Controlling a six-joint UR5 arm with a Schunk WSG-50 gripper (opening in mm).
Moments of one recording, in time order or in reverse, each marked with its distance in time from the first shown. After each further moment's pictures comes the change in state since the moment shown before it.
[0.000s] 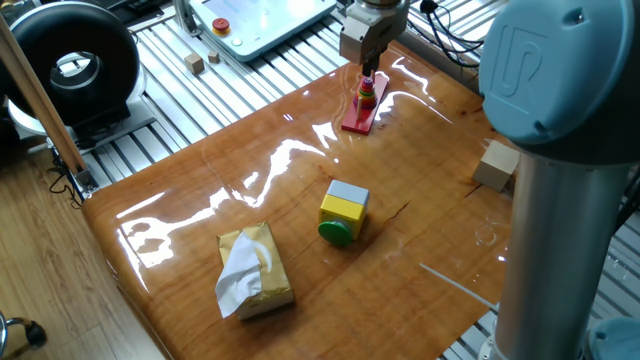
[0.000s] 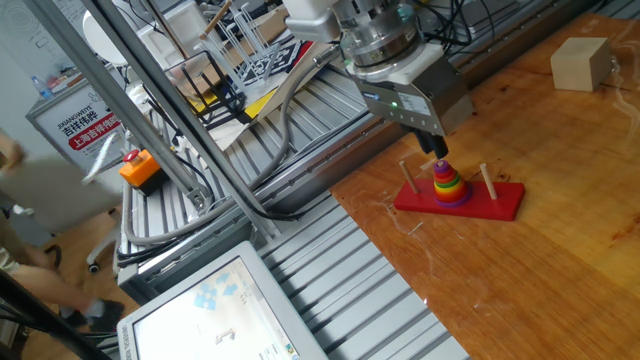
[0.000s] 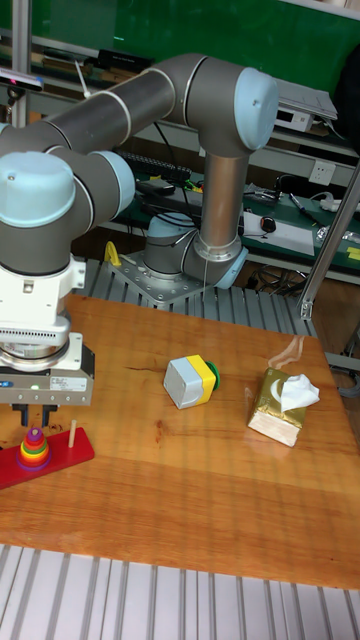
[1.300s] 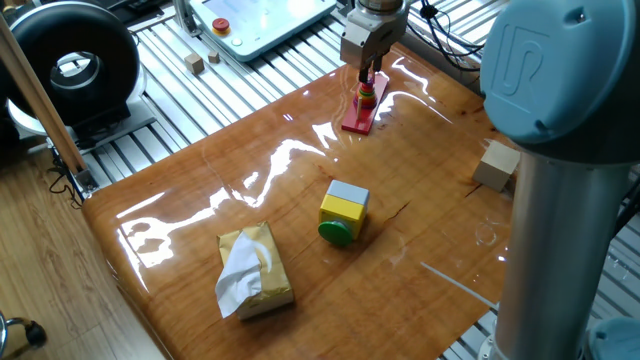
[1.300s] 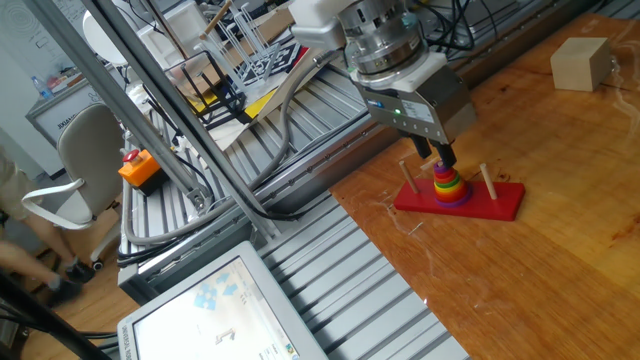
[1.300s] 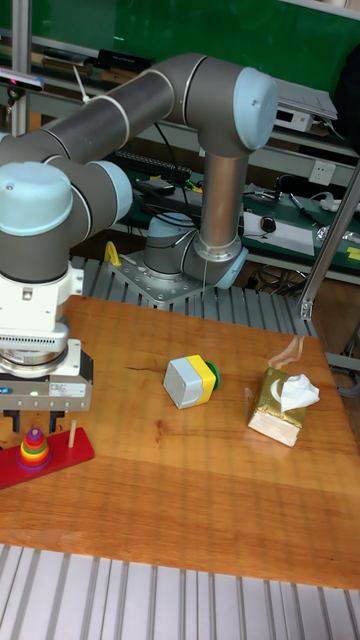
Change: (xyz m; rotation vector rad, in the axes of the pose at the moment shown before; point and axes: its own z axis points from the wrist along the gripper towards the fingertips) arm -0.003 0.001 0.013 -0.006 -0.017 -0.007
